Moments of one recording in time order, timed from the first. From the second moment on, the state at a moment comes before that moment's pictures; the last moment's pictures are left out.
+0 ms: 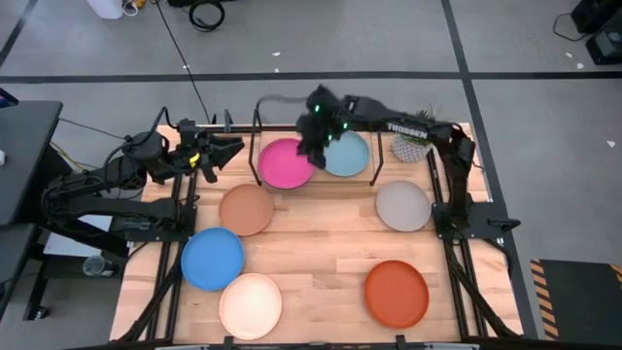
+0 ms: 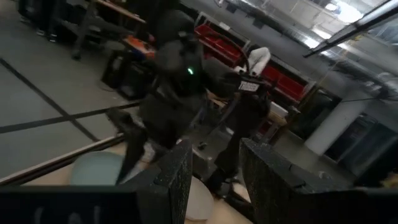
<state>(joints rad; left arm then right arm) 0.15 0.71 0.91 -0.14 -0.22 -0.54 -0.38 1.93 1.88 -0.76 -0.38 -0.21</state>
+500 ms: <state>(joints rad) 0.15 0.68 0.91 0.23 -0.12 -0.62 -0.02 2.12 1.87 -0.51 -0.28 -0.36</state>
